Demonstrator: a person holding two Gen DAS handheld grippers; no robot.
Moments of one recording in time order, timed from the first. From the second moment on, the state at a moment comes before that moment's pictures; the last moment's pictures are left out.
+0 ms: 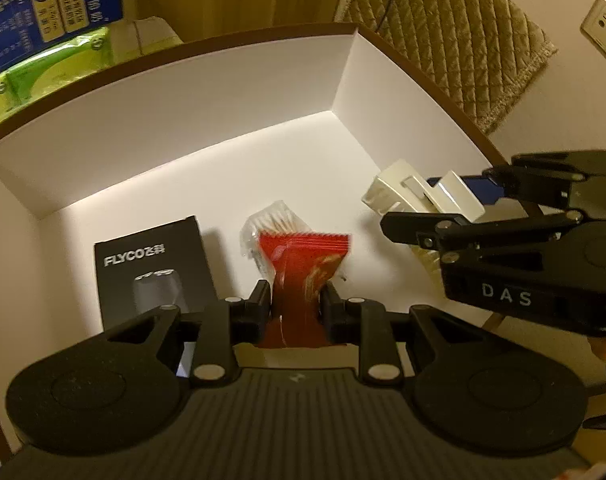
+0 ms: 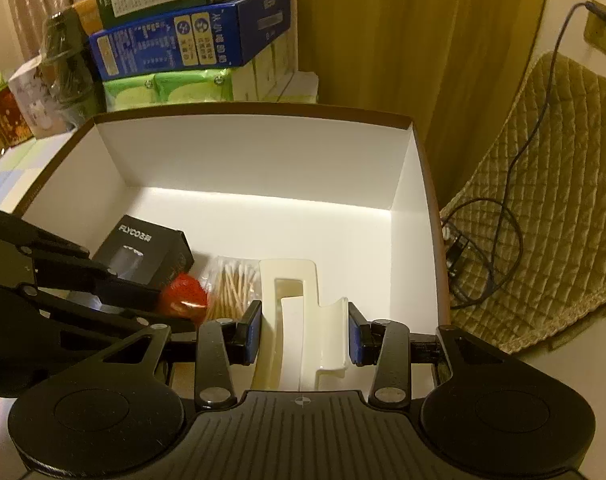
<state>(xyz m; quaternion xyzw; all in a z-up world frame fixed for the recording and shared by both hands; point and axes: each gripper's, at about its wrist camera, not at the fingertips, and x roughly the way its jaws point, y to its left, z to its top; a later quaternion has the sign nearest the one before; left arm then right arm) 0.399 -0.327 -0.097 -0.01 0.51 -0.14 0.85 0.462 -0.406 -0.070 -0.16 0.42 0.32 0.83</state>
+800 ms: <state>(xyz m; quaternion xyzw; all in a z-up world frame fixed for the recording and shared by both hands) 0.398 -0.311 -0.079 0.02 0.49 -0.11 0.86 0.465 -0.389 -0.078 -0.22 0.38 0.32 0.84</state>
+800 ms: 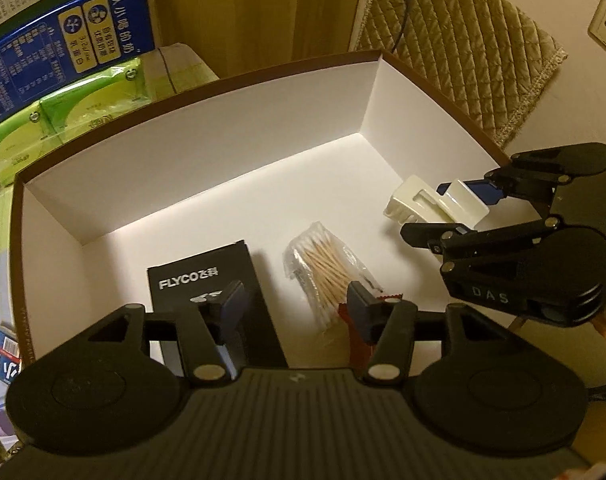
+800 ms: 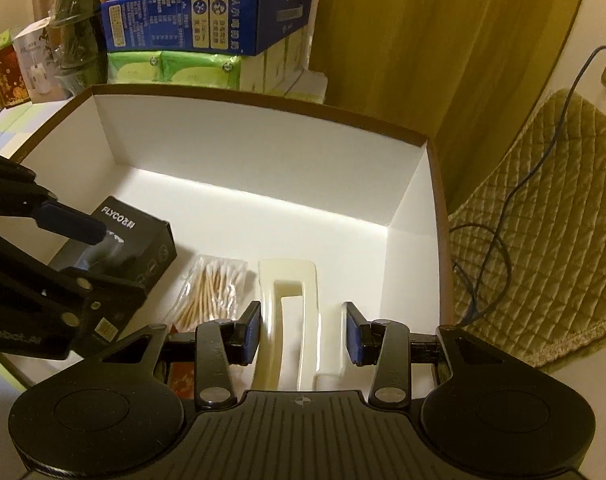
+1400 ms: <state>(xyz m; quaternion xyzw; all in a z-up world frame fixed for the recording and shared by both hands) 0.352 -0.284 -0.036 0.04 0.45 -0.08 0.89 0.411 -0.421 -0.034 -0.11 0.37 0.35 0.85</state>
